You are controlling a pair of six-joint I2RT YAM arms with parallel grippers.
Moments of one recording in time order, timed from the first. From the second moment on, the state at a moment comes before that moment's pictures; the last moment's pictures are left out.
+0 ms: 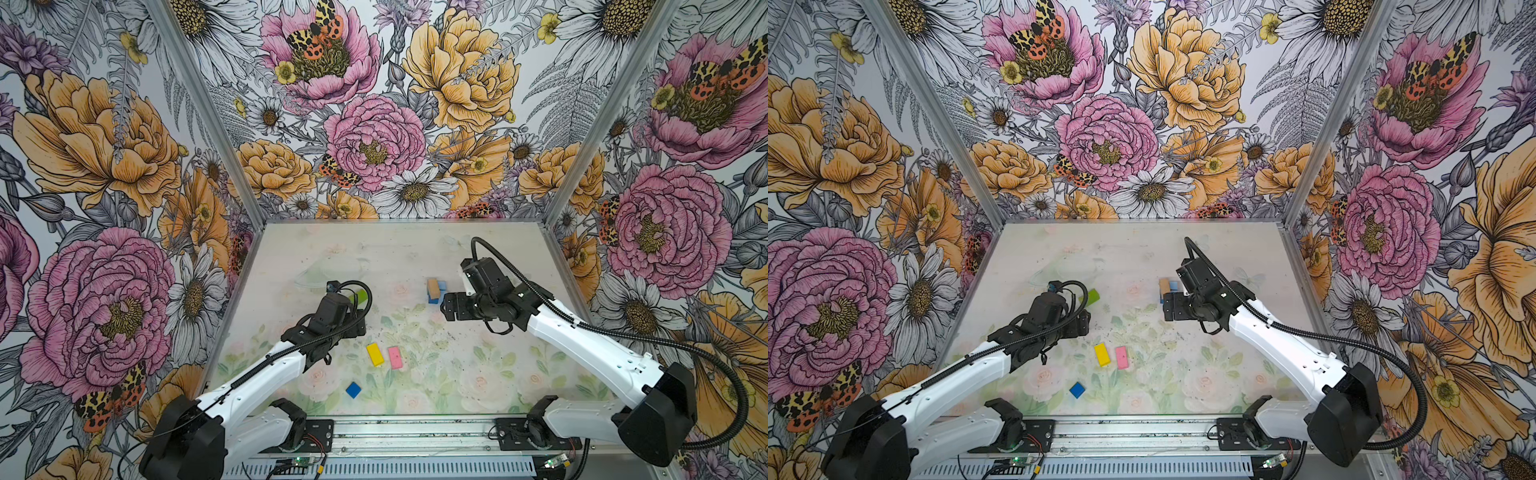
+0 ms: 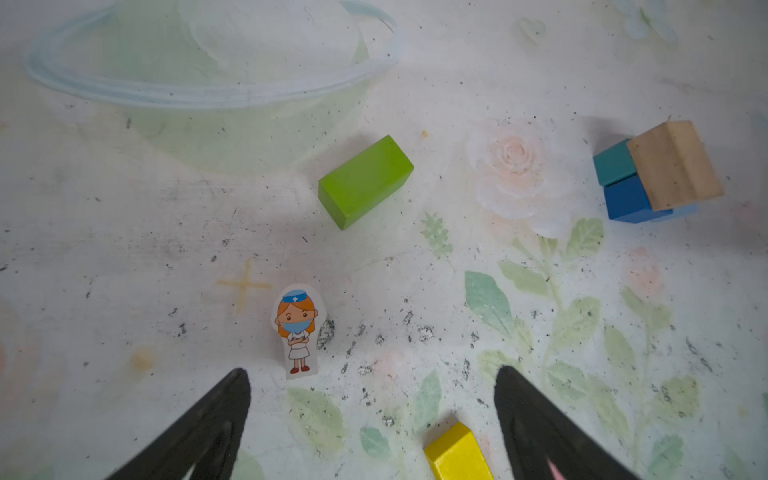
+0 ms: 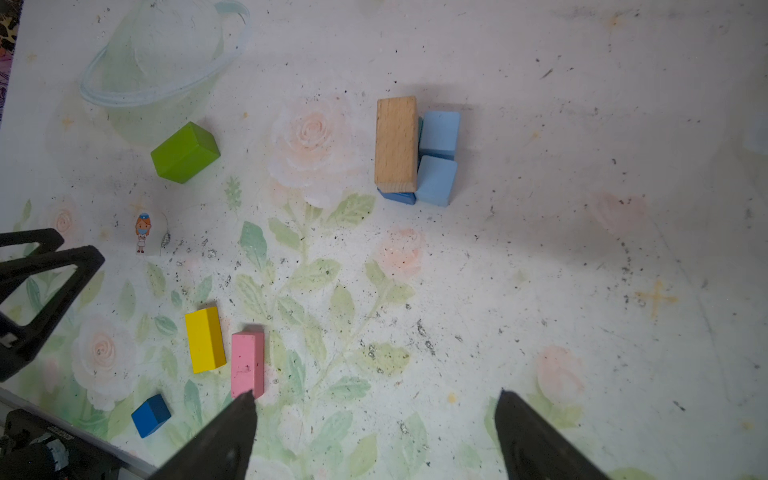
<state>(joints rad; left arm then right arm) -0.53 1.10 0.59 -0.31 -0.18 -0.48 0.59 1.27 1.09 -0.83 -0.02 0.46</state>
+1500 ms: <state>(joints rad) -0.36 1.65 0.97 -0.34 -0.03 -0.18 0.42 1.18 1.04 -0.84 -0.13 0.38</state>
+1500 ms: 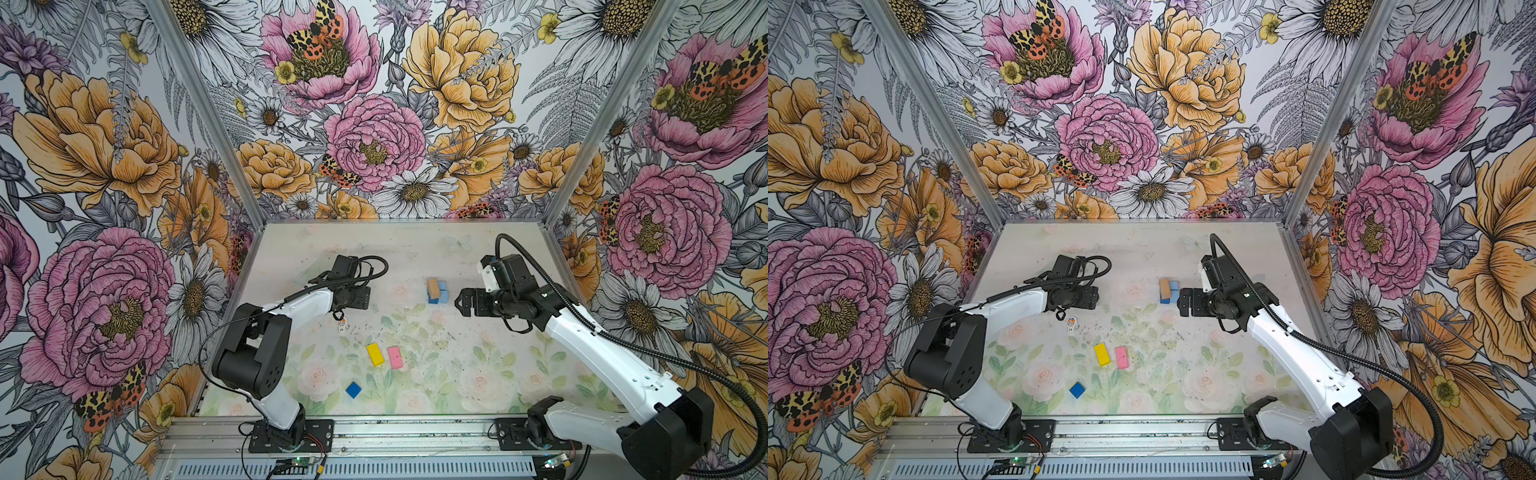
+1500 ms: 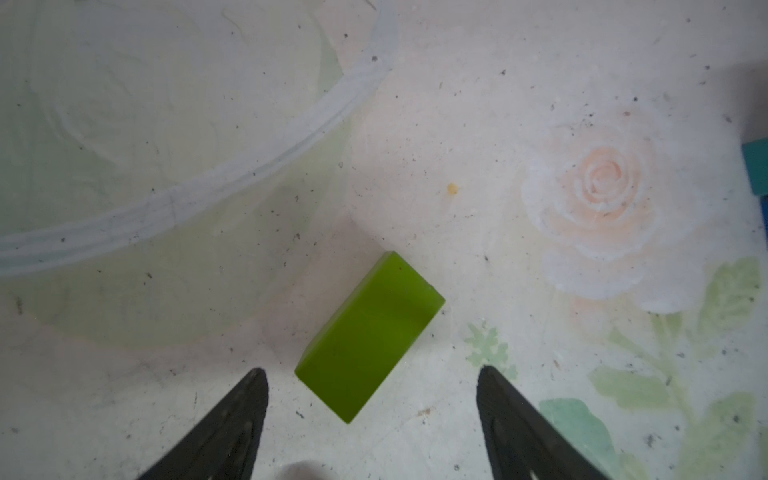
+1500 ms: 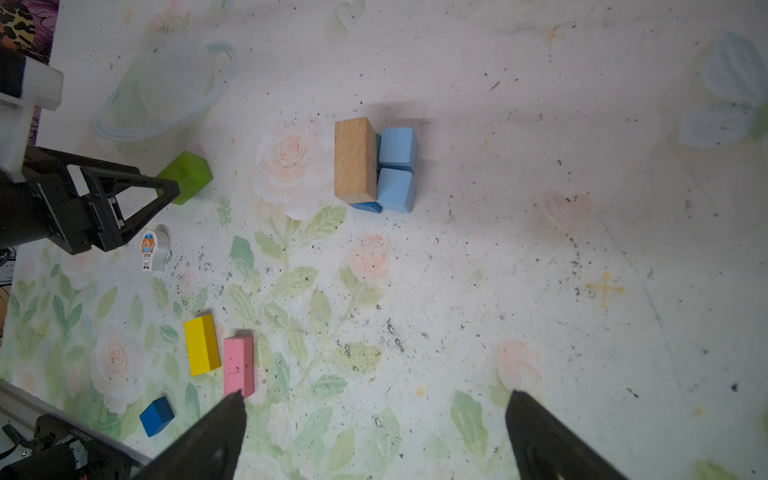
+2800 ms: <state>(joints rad) -0.48 1.77 1.12 -0.48 0.04 -0.22 0.41 1.05 0.96 -0.87 -0.13 0.38</state>
